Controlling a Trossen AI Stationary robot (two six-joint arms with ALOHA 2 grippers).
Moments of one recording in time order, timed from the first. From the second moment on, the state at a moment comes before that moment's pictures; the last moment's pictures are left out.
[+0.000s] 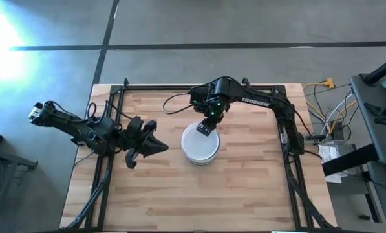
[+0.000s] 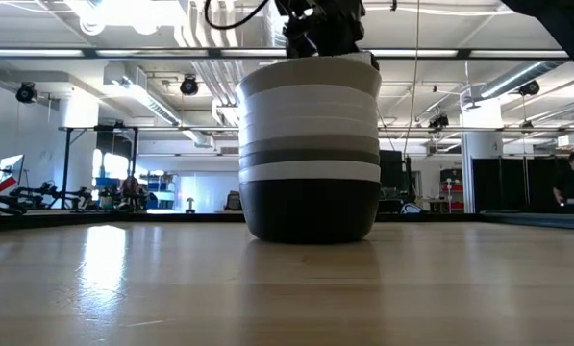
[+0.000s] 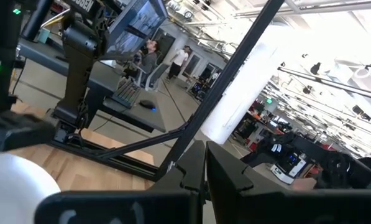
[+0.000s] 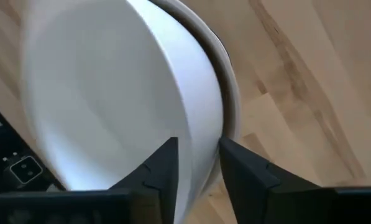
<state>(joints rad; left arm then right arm) -0.33 0.95 0.88 0.23 -0.11 -0.57 -0.19 2.08 2.19 -1.57 -0.24 0.40</state>
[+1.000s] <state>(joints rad) -0.33 0.95 0.88 0.23 -0.11 -0.56 -0.18 2.04 2.19 -1.49 -0.09 0.27</state>
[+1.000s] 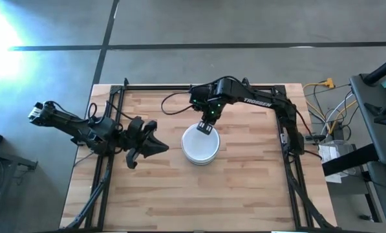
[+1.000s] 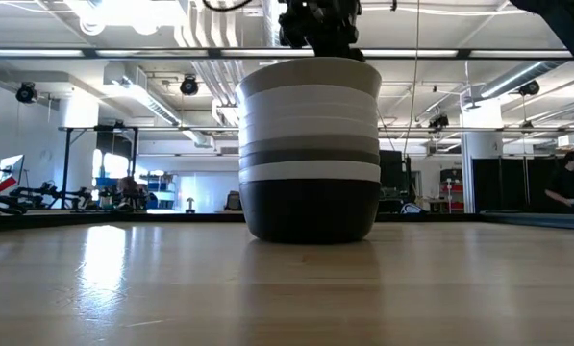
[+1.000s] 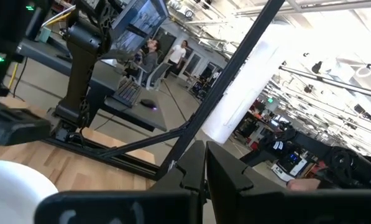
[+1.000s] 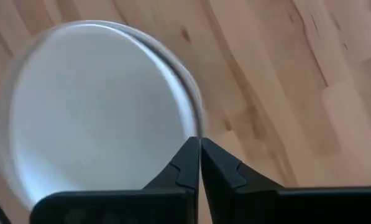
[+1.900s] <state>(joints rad) -0.33 0.95 0.88 0.23 -0.11 -0.56 -0.17 2.03 2.19 -1.54 -0.07 0.28</state>
